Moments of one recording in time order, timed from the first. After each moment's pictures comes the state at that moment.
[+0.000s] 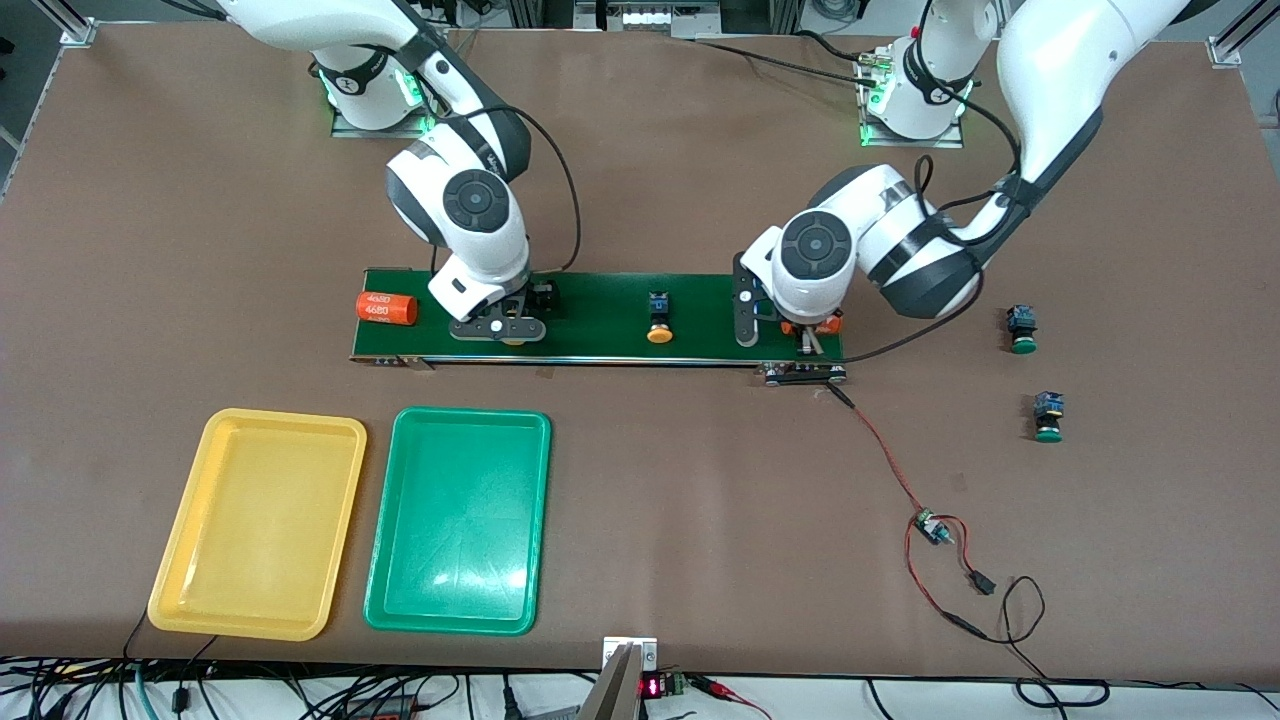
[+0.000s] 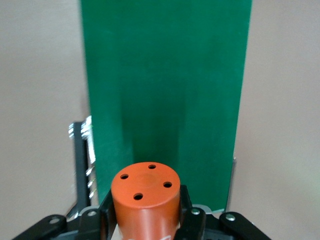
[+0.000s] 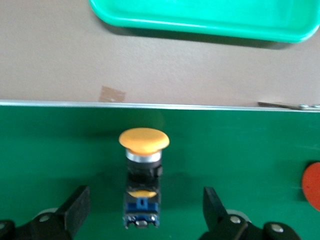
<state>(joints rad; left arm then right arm) 0.28 0.65 -0.95 -1.82 0.58 1.89 0.66 0.15 0.40 0.47 -2.00 -0.31 2.23 0.77</state>
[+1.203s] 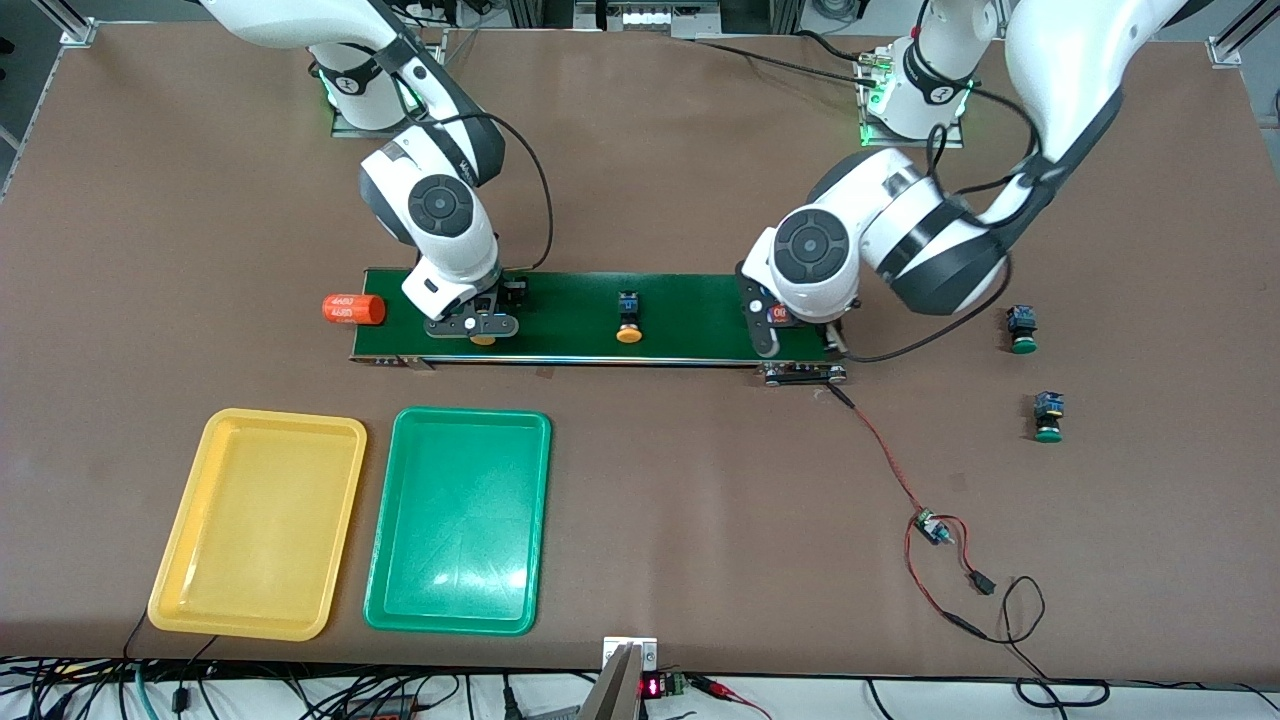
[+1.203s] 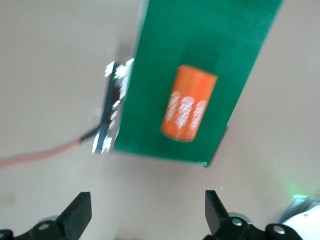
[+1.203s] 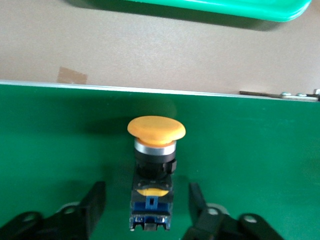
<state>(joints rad) 0.26 0.63 -1.00 -1.59 0.59 1.55 0.38 0.09 0.38 0.47 -2.10 -0.30 2.30 0.70</state>
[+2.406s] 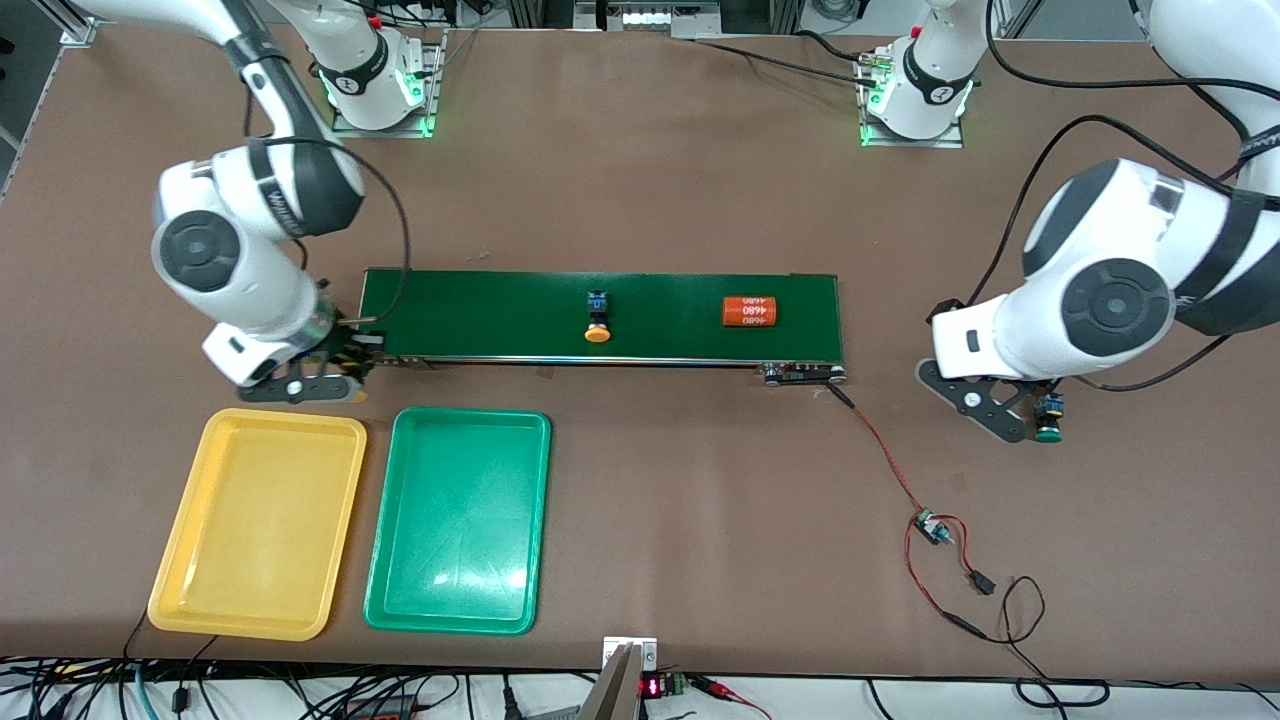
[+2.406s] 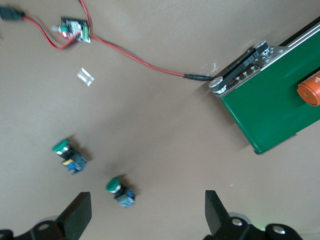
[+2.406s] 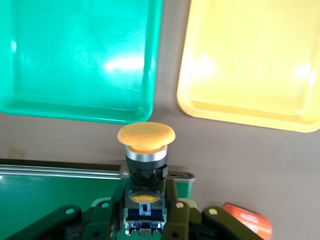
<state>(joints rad) 0.45 0.60 -0.89 -1.37 0.48 1.45 0.18 -0.19 0.33 0.46 -1.79 -0.23 2.03 0.30</state>
